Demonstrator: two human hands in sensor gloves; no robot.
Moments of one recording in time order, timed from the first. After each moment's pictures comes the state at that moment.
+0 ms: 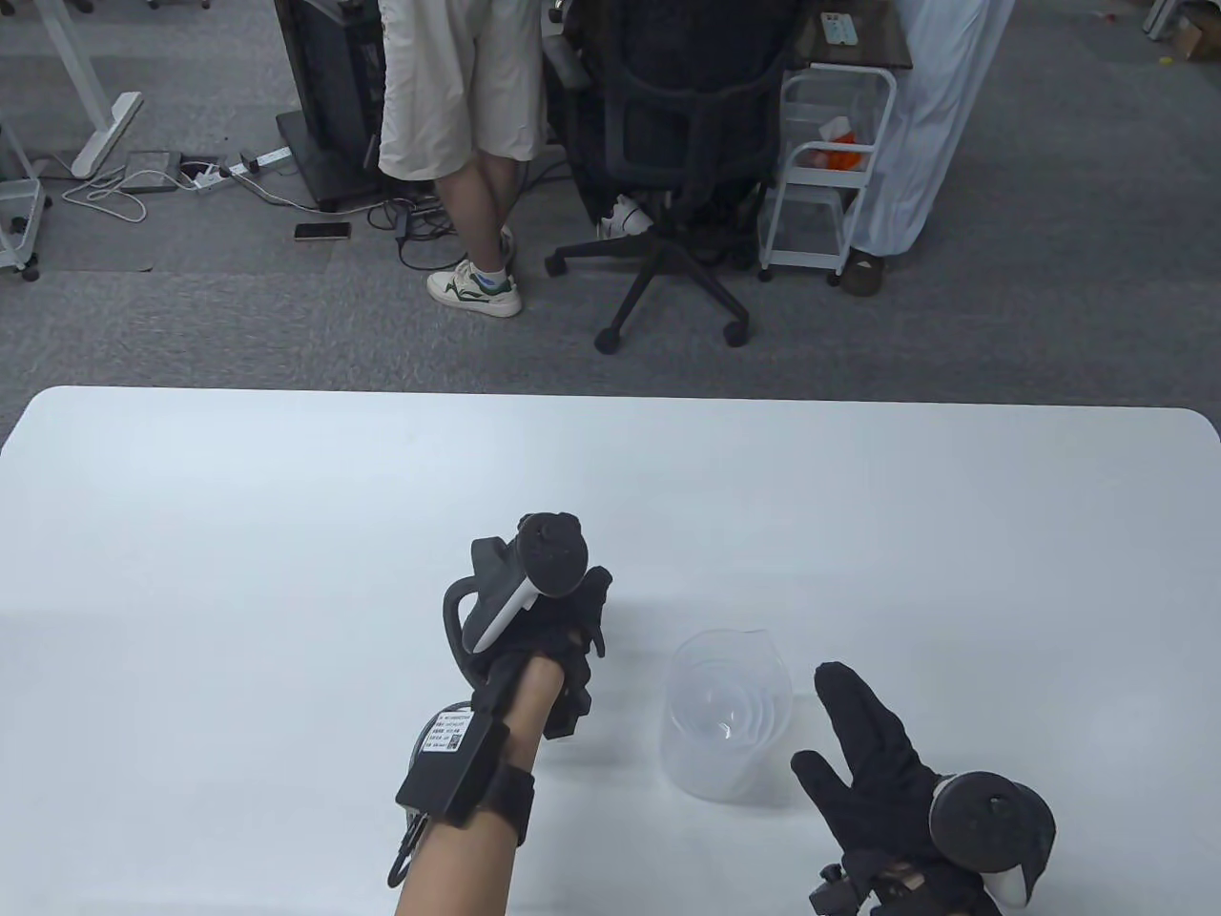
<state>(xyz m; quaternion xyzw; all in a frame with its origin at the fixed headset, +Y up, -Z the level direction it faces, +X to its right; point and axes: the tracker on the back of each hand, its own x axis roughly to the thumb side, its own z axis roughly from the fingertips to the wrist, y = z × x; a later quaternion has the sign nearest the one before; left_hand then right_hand) -0.095 -0.656 -0.402 -0.06 -0.01 0.20 0.98 0.229 -0.687 -0.237 0.17 -0.14 0.87 0.45</state>
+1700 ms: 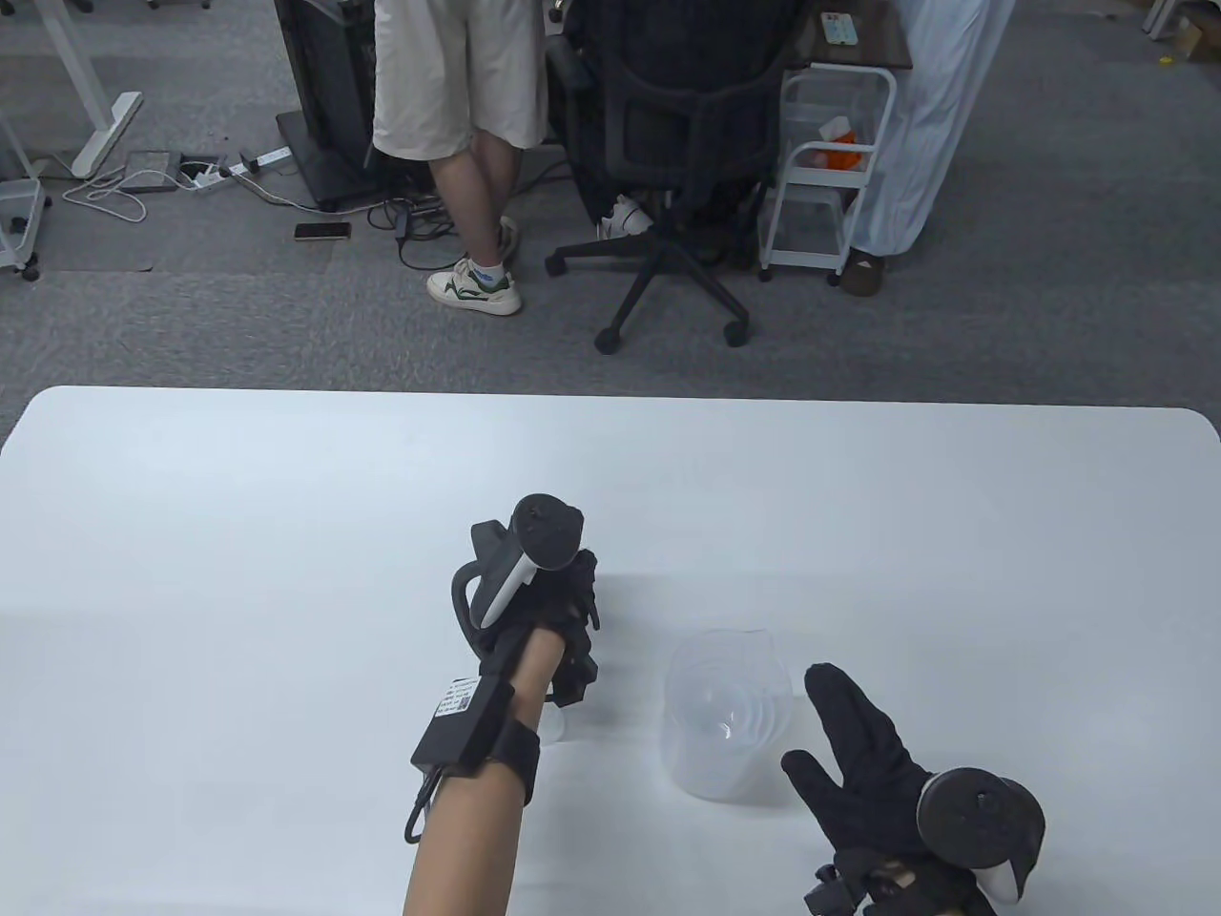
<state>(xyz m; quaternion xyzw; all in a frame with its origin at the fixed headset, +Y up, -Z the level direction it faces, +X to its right) -0.103 -0.675 -0.422 -0.04 0.00 0.28 0.96 0.223 -0.686 -0.240 0.18 -0.13 0.87 0.43</state>
